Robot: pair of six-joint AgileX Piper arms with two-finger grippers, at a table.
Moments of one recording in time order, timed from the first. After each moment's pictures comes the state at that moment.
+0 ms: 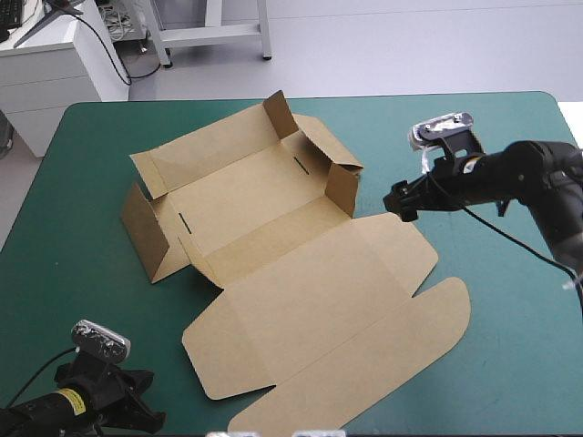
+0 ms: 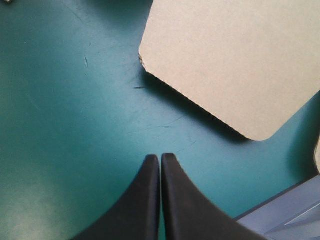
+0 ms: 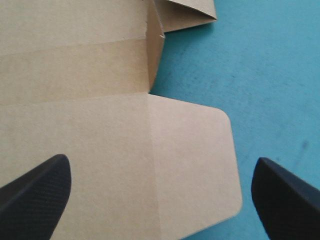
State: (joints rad) left arm -0.32 0.40 -0.47 -0.18 1.09 0.14; right arm 0.19 1.39 -1.44 0.32 1.05 -0.32
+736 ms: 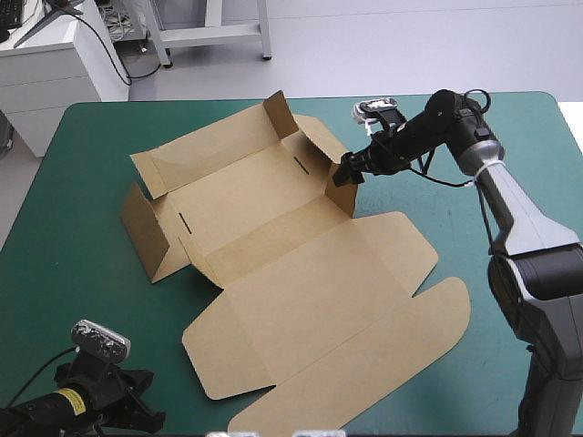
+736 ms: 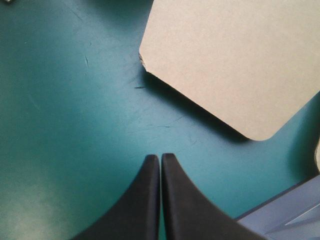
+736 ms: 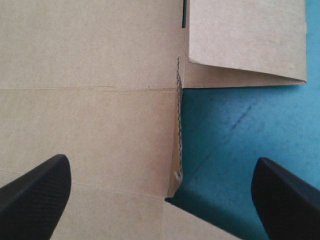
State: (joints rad) left arm -0.32 0.40 -0.47 -0.18 1.09 0.14; right arm 0.20 2.02 -1.91 0.55 1.15 -0.46
